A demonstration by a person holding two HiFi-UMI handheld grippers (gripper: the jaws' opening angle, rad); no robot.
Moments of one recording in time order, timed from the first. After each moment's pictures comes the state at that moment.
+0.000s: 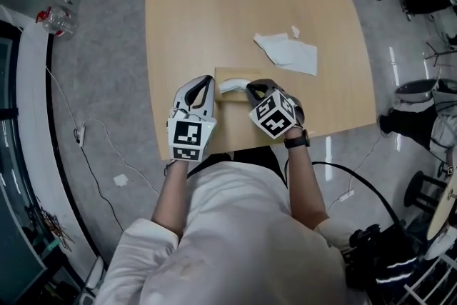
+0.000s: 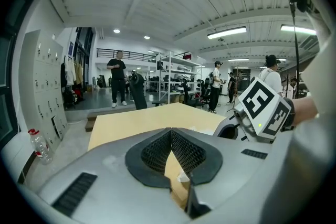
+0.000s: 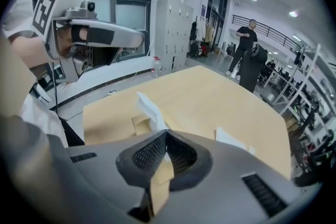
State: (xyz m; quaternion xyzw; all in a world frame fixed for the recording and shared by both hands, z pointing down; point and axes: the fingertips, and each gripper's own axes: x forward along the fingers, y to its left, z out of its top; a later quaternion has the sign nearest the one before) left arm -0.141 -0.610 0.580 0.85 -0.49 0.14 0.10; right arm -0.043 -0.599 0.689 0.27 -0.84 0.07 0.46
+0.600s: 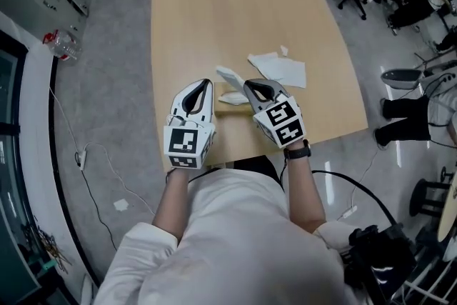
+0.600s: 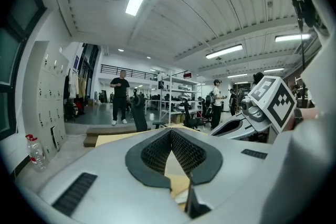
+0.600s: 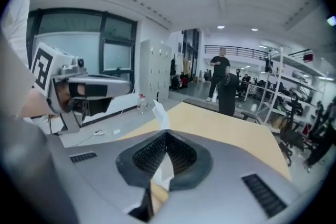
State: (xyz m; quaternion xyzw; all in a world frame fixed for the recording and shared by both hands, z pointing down) left arm -0.145 -0.587 0.487 0.86 -0.51 0.04 0.05; right arm -0.053 -0.597 0.541 0.38 -0.88 0.06 0.27
